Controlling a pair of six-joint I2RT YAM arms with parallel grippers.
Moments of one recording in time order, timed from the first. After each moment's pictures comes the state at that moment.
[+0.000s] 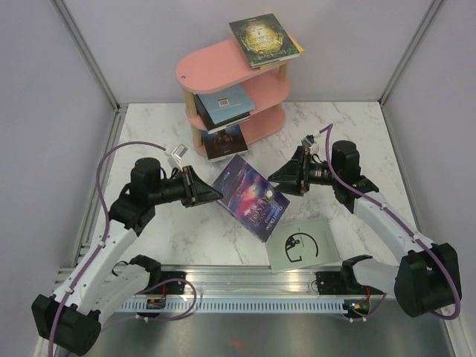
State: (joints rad) left arm -0.39 0.84 0.74 -0.31 0.72 -0.86; right arm 0.28 1.16 0.74 0.04 -0.98 1.01
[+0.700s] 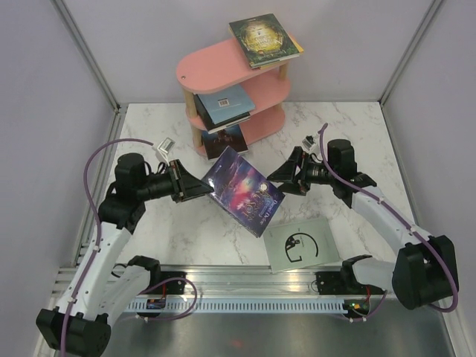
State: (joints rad) left arm -0.21 0.82 0.81 -0.37 0.88 -0.85; right arm 0.28 1.20 0.78 -0.09 -0.88 0.89
